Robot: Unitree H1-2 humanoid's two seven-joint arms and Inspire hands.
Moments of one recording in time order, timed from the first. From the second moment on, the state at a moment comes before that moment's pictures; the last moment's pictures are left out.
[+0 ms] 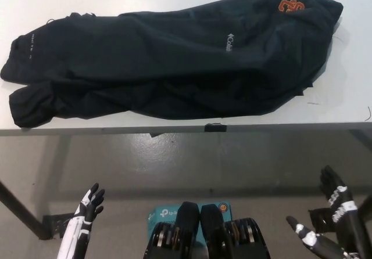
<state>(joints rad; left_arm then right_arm) 0.16 0.10 0.00 -0.04 0.07 -0.13 -0.03 0.22 -0.07 0.01 -0.29 0.03 -0.18 0.05</state>
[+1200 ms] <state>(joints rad) 0.17 0.10 0.00 -0.04 0.08 -0.13 -0.03 -0.82 -0.44 -0.18 0.48 0.39 0.38 0.01</state>
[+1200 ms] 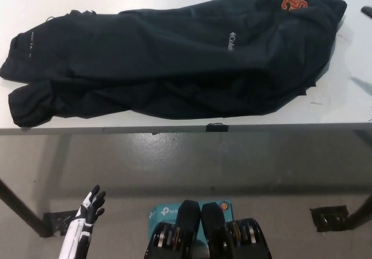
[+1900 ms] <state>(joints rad) 0.16 0.10 0.00 -0.09 0.10 -0.13 -0.03 -1.05 -0.38 -0.17 1.16 0.36 0.37 0.17</state>
